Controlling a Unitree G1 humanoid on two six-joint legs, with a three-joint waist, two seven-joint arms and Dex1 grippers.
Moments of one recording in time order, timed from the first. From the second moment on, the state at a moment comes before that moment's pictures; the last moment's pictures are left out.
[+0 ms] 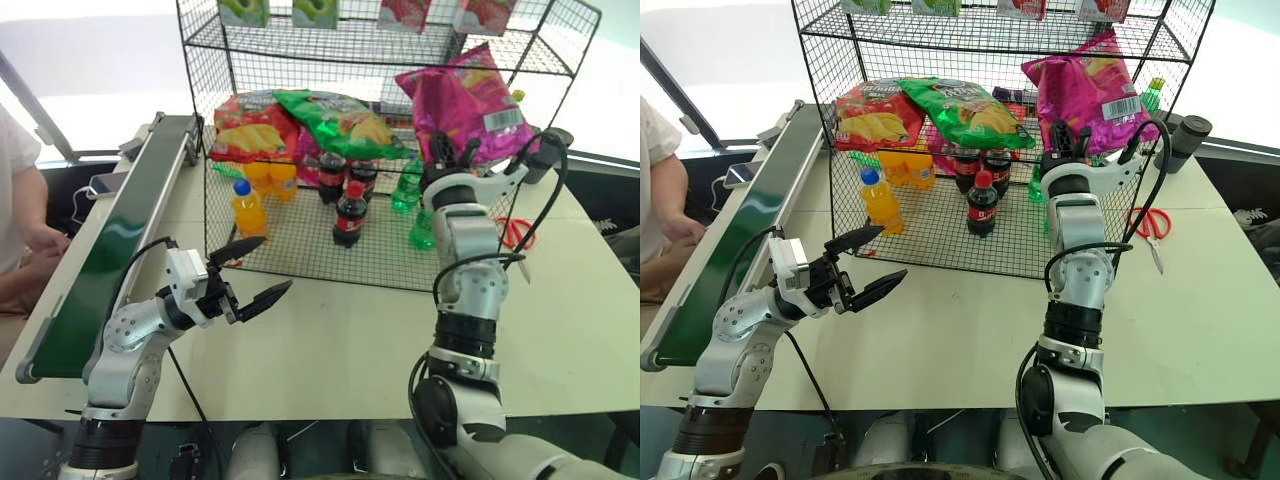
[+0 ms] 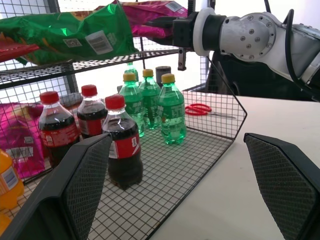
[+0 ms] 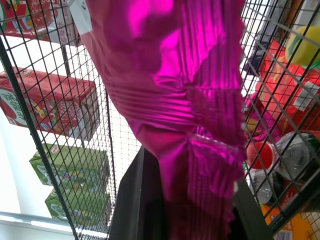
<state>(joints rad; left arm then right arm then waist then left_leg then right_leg) -0.06 0.45 0.09 -0.22 -0.51 0.01 -0.97 -0.68 0.06 -0.39 0.02 1.36 0.23 -0.29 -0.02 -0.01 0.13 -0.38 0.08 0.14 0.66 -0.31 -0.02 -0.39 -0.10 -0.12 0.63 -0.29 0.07</state>
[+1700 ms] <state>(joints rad) -0.01 0.43 0.06 -0.22 -0.50 0.00 -0.93 -0.45 -0.22 -0.27 -0.24 1.38 0.64 -0.08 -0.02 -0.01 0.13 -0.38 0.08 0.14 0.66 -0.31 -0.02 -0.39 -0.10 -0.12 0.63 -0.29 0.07</state>
